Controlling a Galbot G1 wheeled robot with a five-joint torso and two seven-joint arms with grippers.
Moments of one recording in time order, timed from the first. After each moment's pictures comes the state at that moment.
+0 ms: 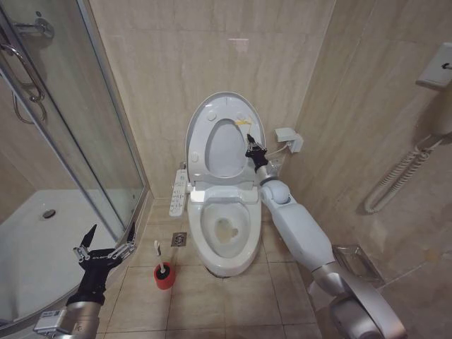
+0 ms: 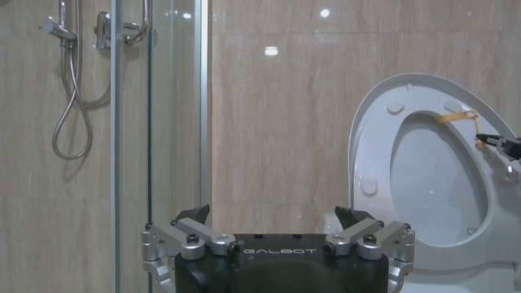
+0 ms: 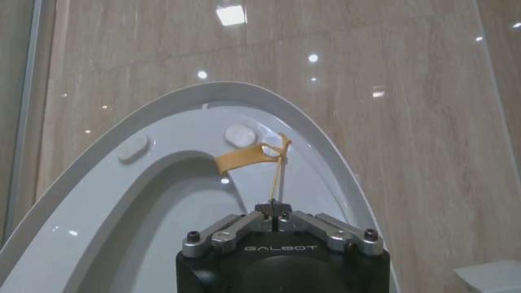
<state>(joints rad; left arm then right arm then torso) 1.71 -1.29 -0.72 -2.28 -0.32 -0.11 -0.09 -0.38 1.33 0.14 1.18 0.44 0.19 0.05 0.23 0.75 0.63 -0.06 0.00</state>
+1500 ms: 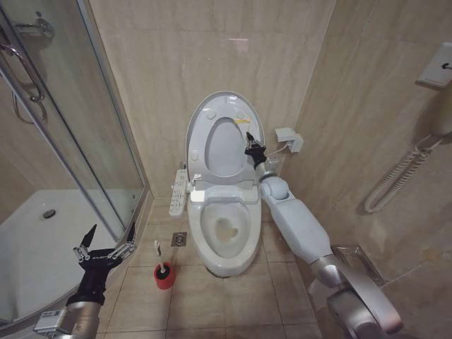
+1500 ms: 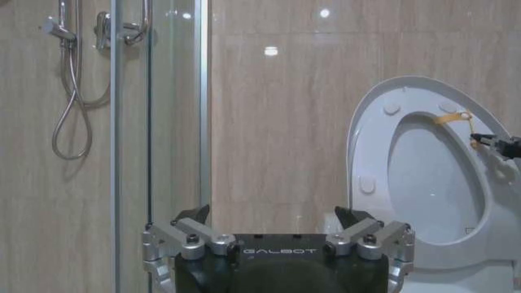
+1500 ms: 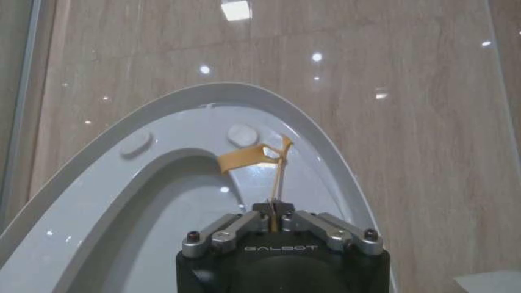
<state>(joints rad) 1.71 -1.29 -0.72 -2.28 -0.32 -0.11 -0.09 -0.34 1.33 0.12 1.14 0.42 0.18 0.05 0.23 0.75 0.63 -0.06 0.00</state>
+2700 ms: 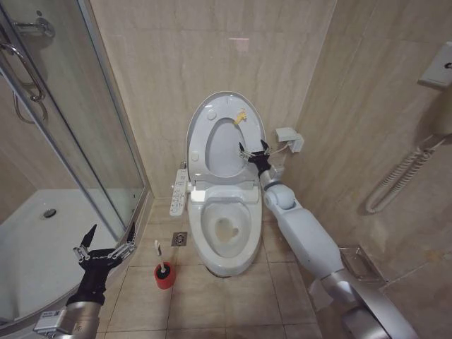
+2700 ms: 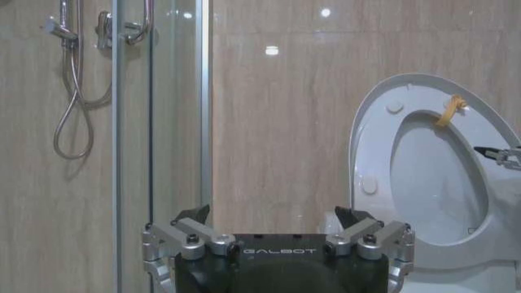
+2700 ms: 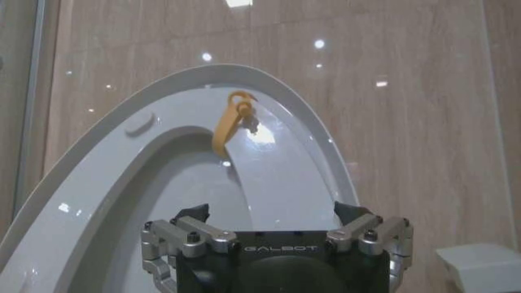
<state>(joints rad) 1.71 -1.29 -0.72 -2.28 -0.32 -0.11 -0.09 -0.45 1.26 0.13 1.27 0.45 0.17 0.06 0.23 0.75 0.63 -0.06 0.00</state>
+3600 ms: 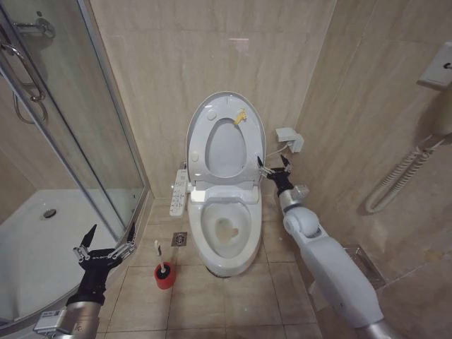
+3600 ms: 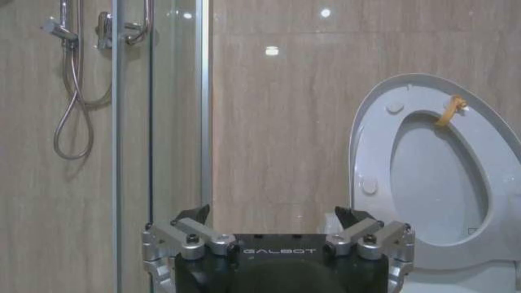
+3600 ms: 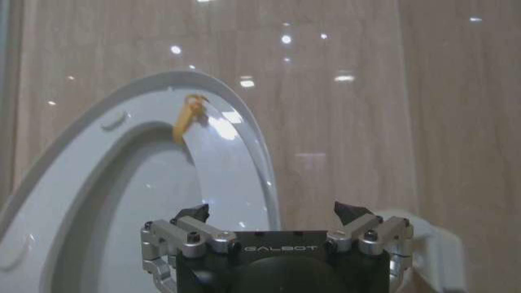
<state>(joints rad) 1.71 -1.29 -0.72 -2.28 -0.32 -0.11 -0.09 -0.75 1.16 0.26 1.56 0.46 0.12 0.14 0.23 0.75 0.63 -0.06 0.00</state>
